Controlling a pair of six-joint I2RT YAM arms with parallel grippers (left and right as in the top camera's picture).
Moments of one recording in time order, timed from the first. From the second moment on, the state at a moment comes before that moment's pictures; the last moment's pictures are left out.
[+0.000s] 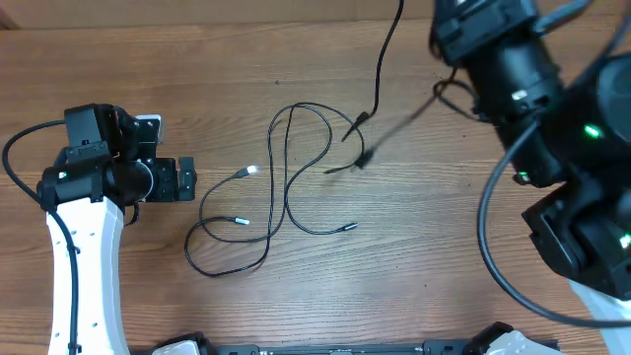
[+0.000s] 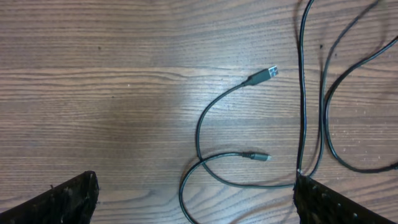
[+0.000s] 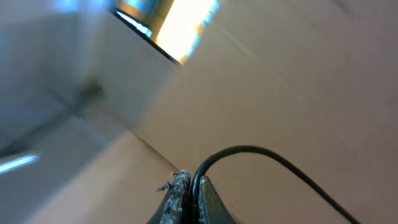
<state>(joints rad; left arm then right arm) 0.23 1.34 1.21 -1.03 0.16 0.18 0.57 1.31 1.87 -0.38 0.14 0.91</state>
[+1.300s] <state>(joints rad) 0.23 1.34 1.21 -1.03 0.16 0.18 0.45 1.40 1.87 -0.54 0.82 0.74</state>
